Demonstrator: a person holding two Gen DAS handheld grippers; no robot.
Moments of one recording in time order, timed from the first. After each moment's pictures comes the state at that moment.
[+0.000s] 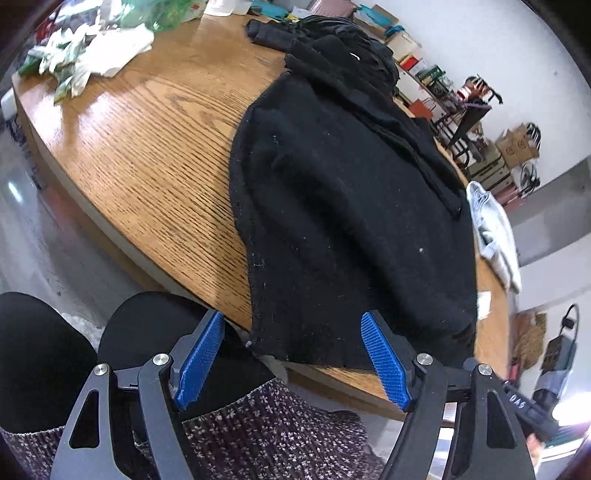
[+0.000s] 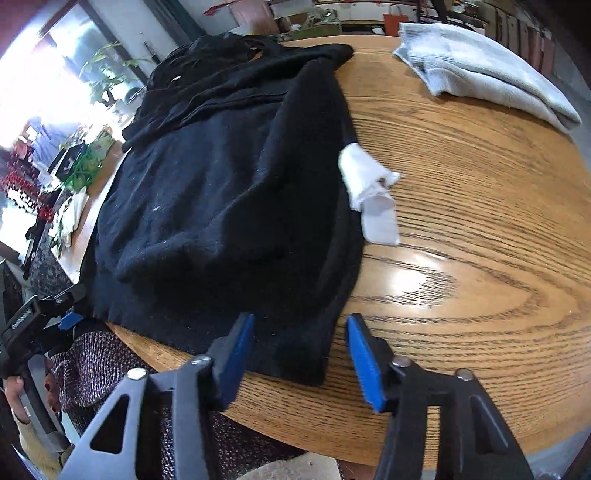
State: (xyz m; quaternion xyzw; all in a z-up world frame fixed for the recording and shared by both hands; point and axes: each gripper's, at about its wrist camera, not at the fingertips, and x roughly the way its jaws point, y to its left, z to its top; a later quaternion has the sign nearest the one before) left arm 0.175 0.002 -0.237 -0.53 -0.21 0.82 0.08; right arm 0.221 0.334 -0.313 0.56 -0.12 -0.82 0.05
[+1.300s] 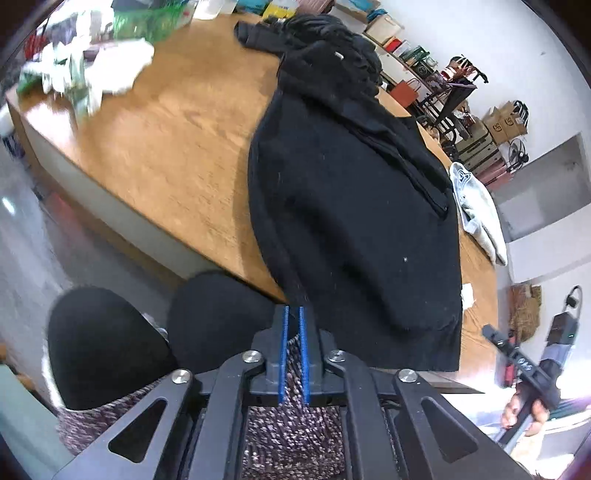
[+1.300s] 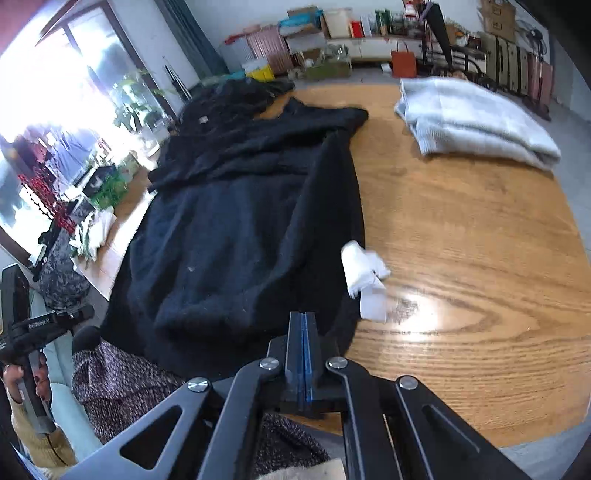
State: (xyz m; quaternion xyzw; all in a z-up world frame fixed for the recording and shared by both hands) left arm 0.177 -0.055 -0.193 -0.56 -0.22 0.79 0.13; right arm 0.221 0.348 -0.259 0.52 -0.11 -0.85 0.07
